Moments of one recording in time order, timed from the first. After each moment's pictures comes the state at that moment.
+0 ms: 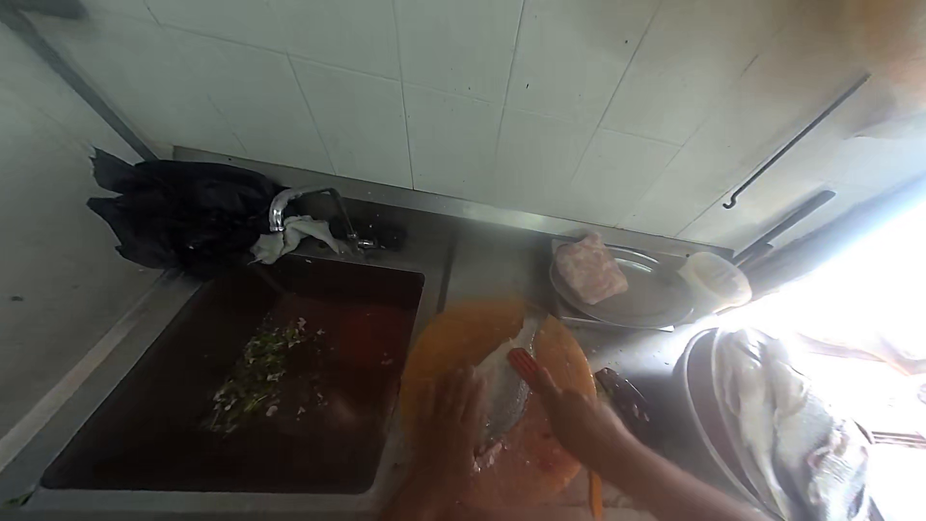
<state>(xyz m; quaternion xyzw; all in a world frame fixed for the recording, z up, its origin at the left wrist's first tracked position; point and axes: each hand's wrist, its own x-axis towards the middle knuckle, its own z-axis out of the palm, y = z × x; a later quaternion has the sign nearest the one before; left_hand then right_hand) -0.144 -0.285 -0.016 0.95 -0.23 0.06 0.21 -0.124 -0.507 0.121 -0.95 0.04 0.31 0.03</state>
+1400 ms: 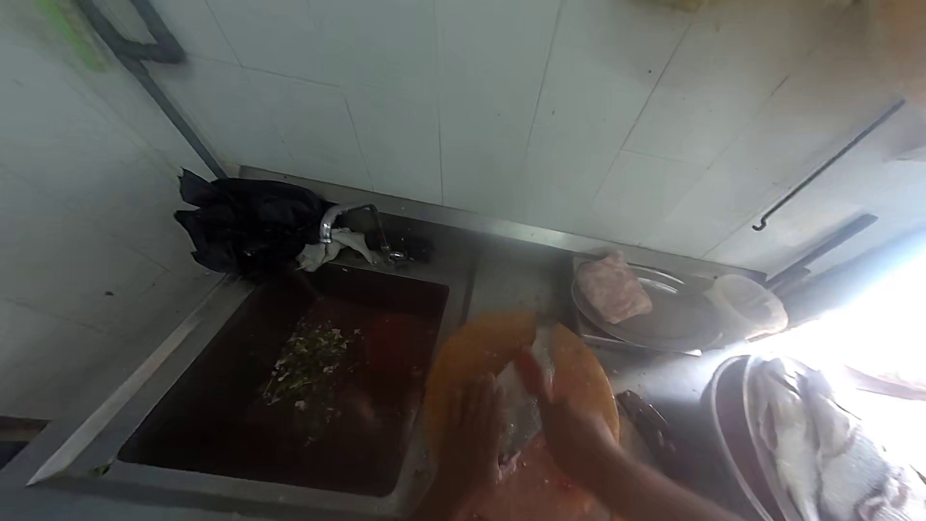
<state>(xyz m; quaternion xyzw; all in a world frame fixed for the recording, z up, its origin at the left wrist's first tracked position) -0.145 -0.296 -0.025 0.95 -0.21 0.13 0.20 -0.116 -0.474 0.118 -0.94 0.01 0.33 0.01</state>
